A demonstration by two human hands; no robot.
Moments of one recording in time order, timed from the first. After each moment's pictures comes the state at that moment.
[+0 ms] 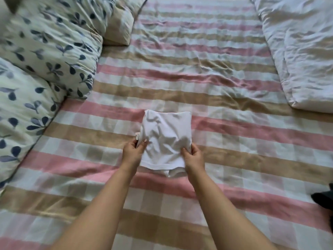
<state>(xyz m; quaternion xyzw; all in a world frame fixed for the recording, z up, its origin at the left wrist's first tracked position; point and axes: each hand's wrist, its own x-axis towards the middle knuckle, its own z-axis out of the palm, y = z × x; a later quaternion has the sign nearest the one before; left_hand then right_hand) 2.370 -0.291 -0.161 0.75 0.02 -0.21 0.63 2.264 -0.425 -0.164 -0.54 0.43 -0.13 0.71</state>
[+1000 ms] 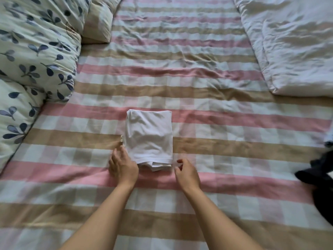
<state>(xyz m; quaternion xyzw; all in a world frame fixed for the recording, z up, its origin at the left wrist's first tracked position) 2.329 -0.277 -0.193 0.97 -0.06 -0.11 0.21 2.213 -0.408 -0.193 -0.78 0.46 0.06 0.42</state>
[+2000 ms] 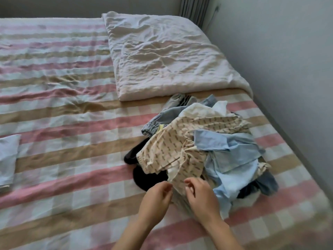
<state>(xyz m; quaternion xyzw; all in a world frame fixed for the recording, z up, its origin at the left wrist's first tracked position) 1.832 -0.605 -0.054 0.77 -0.41 -0.36 0.33 1.708 -0.688 -0.037 -0.83 0.49 -0.06 0.27</state>
